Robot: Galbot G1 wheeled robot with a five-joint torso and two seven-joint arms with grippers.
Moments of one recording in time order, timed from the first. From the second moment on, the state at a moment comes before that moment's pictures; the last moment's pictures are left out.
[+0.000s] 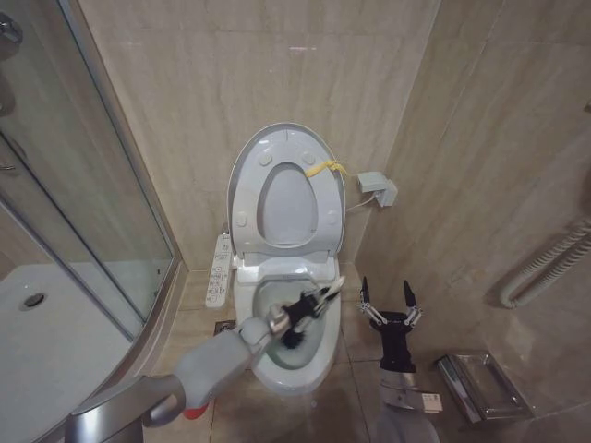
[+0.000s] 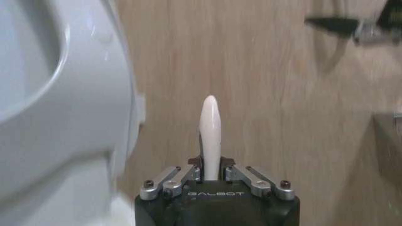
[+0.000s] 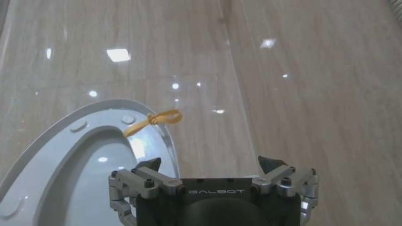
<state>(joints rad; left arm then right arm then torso) 0.36 -1.31 0.72 -0.95 -0.69 -0.63 0.34 -1.46 1.53 0.51 1.87 0.17 0.67 0.05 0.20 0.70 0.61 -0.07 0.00</state>
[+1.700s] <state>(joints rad) 0.39 -1.31 0.70 -0.89 -0.62 -0.63 0.30 -1.45 1.51 0.51 1.84 0.17 0.67 0.05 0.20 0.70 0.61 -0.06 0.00</state>
